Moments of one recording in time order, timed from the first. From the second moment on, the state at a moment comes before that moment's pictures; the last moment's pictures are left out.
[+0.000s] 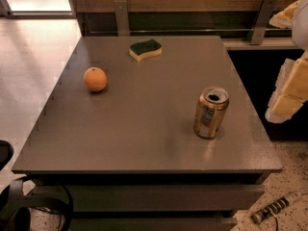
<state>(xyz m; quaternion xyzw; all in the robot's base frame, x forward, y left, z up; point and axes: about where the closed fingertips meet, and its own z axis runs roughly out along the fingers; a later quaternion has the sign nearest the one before) 0.435 -0.205 1.011 -0.60 0.77 -0.07 0.21</state>
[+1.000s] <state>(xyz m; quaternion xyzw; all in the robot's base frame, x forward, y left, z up) 0.453 -0.242 0.982 -0.57 0.75 0.01 0.35</state>
